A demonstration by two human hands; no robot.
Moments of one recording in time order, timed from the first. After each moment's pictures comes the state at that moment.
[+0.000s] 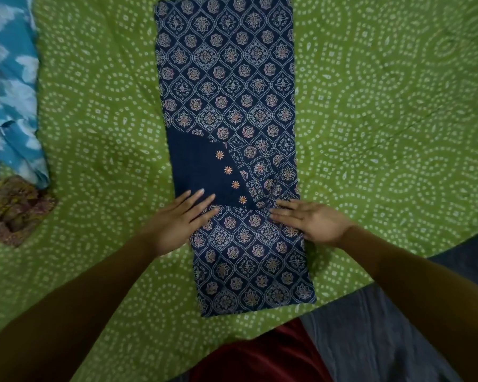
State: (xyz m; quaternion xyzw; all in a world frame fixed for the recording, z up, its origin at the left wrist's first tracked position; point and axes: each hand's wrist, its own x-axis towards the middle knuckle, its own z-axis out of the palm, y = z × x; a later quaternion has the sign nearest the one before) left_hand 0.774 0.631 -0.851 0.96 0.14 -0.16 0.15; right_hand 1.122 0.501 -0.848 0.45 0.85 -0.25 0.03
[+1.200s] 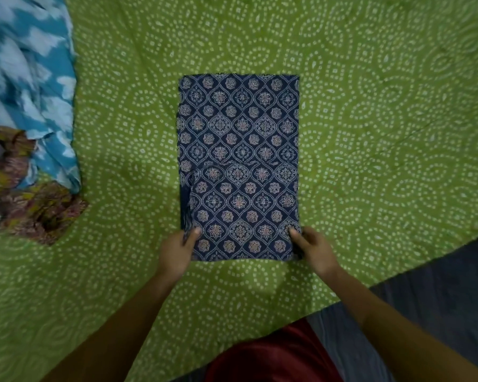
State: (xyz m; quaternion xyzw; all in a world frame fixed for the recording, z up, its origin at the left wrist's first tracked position) left_hand 0.768 0.572 -0.808 0.54 0.69 -0.07 0.47; right_hand 1.042 0.464 -0.800 0.75 0.16 -0.59 -0.26
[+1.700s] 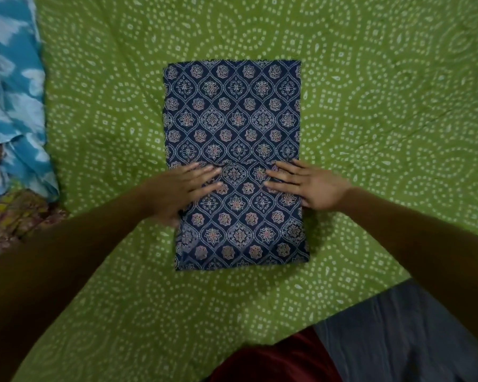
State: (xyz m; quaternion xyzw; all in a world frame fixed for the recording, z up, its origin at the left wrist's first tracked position) left_hand 0.797 0.730 -0.843 0.96 -0.01 -0.29 0.01; right_hand 1.133 0.588 -0.855 0.43 0.86 -0.23 0.15
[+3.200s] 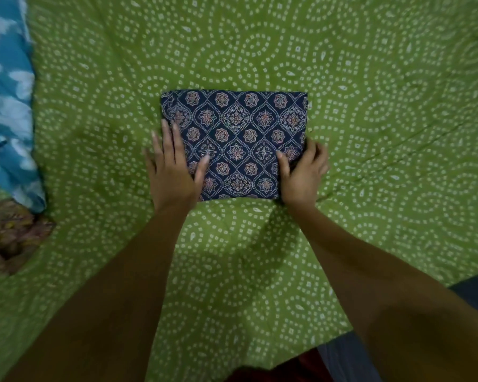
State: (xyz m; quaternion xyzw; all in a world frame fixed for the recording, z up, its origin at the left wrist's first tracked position) left_hand 0.846 0.711 -0.870 0.78 0.61 -0.05 0.11; right_hand 1.062 0.627 -0.874 0.90 0.32 -0.22 -0.18
